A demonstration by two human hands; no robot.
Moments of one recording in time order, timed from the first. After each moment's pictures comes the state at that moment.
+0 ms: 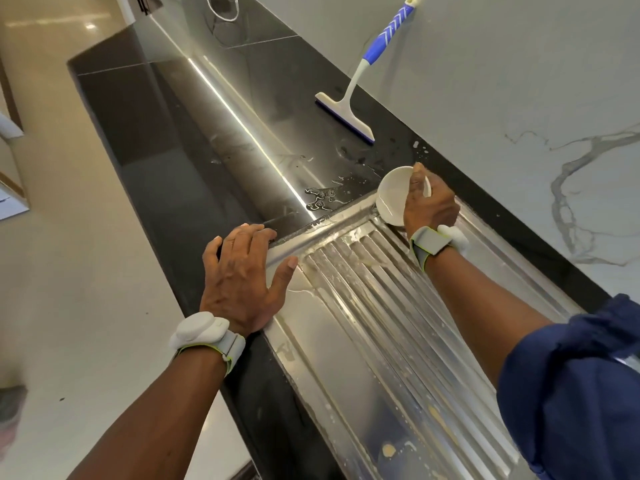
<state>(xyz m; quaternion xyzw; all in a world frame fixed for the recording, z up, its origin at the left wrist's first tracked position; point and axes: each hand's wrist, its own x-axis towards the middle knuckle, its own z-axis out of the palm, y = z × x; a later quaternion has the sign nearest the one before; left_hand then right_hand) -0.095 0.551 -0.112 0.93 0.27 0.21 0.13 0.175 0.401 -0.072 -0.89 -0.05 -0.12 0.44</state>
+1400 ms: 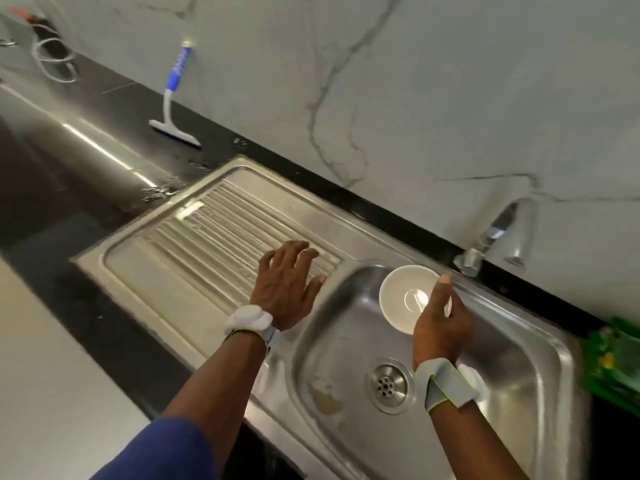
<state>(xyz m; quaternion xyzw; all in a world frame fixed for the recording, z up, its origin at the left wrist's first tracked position) -0.050 0.192 -0.070 0.97 -0.04 0.17 0.14 -0.052 -0.050 -0.030 -0.75 0.19 -0.25 0.59</state>
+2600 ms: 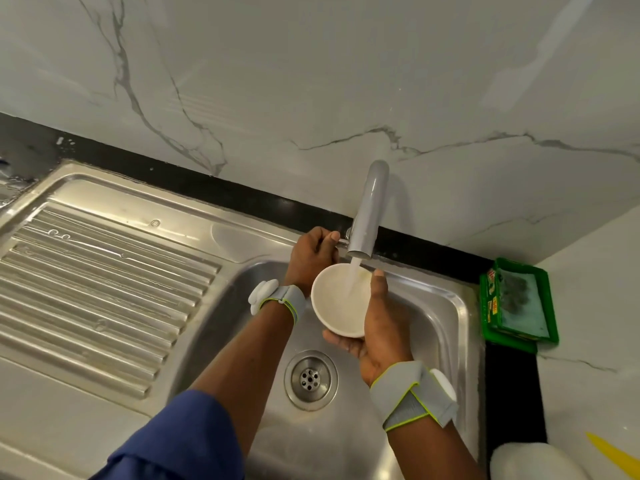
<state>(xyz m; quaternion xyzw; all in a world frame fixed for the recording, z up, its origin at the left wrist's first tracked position) 0.087 -0.044 -0.074 0.83 0.03 -0.04 0.56 -0.025 -0.140 -0.001 -0.51 0.42 0.10 0.74</state>
